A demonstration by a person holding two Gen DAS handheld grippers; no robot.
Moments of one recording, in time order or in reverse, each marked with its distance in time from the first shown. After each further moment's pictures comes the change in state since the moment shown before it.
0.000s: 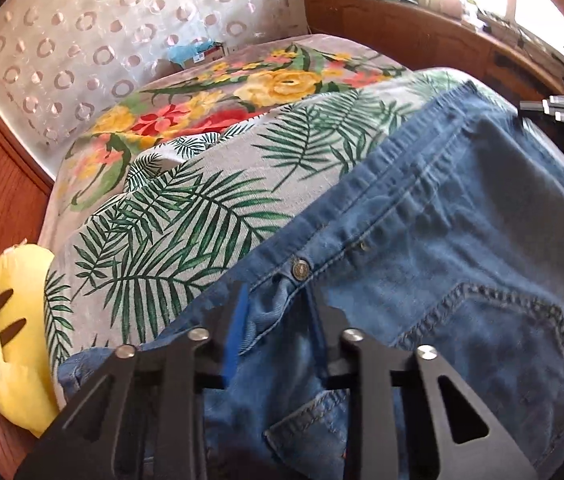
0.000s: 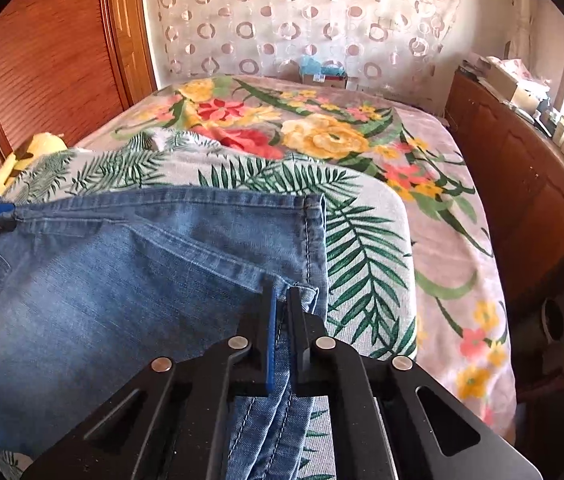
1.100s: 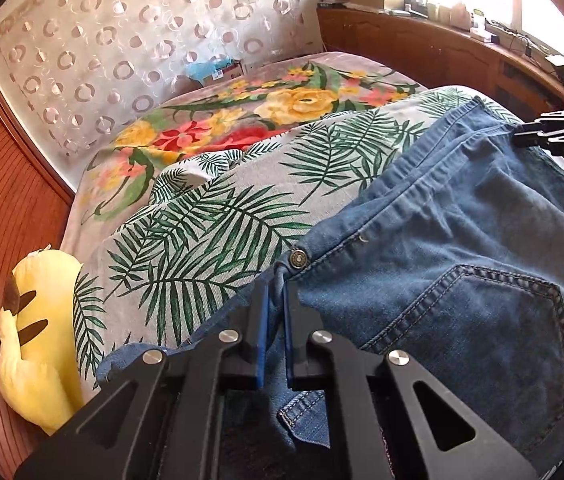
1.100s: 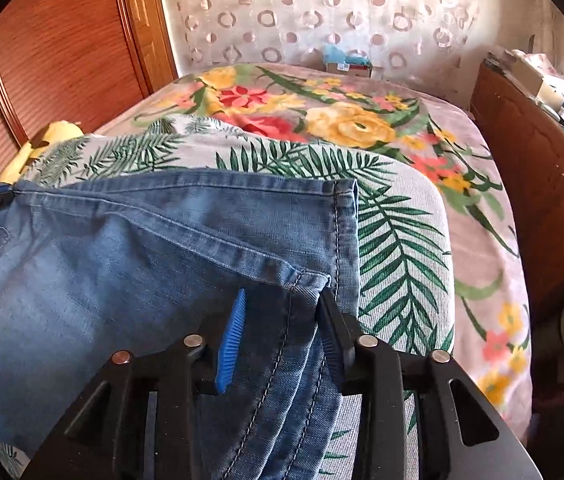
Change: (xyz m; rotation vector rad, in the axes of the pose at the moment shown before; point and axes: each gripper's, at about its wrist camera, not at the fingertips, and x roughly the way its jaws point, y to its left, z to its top) left arm -0.020 0.011 -0.003 -0.027 -0.074 0.061; right arm 0.028 -0.002 -0.004 -0.035 0.044 0.074
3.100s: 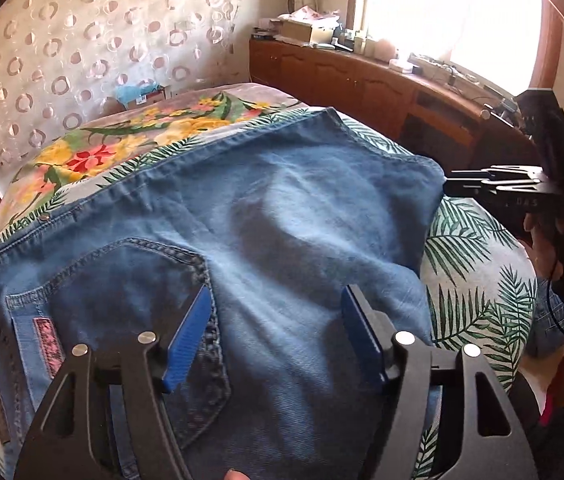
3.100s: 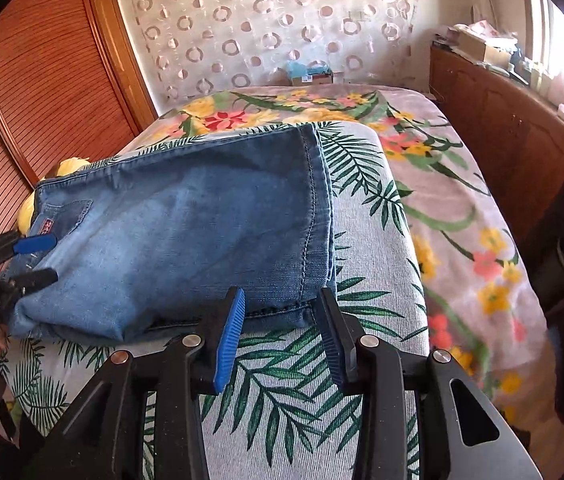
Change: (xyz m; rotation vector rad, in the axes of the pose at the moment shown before) left arm -0.056 -0.153 -0.019 -0.027 -0.119 -0.287; right arm -0.138 -0.001 -0.089 0.214 -0.090 -0.019
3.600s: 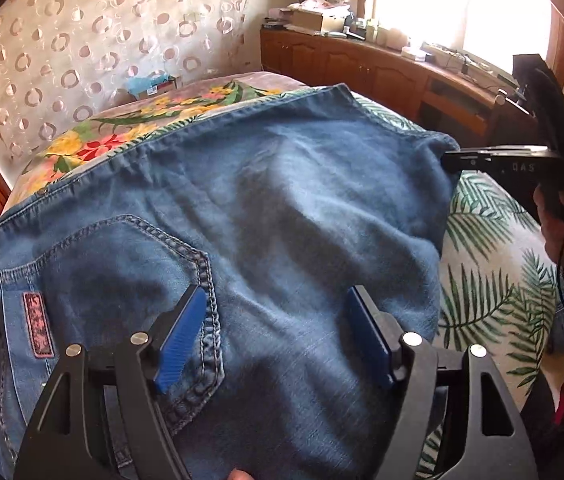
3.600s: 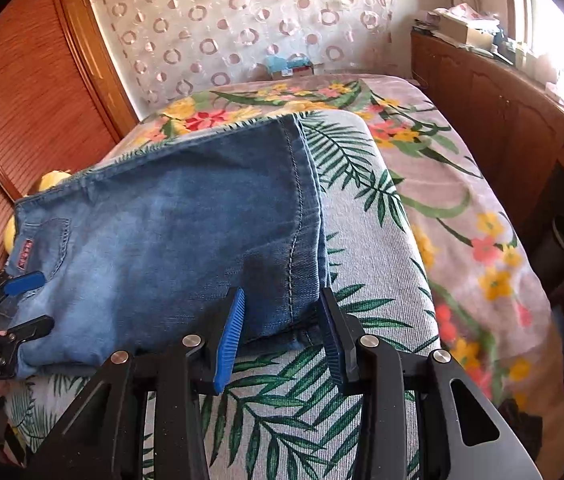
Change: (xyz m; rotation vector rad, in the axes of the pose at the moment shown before) left arm 0.015 -0.001 -0.020 -0.002 0.032 0.057; right arm 0.029 0.008 0.003 0.070 0.022 -0.047
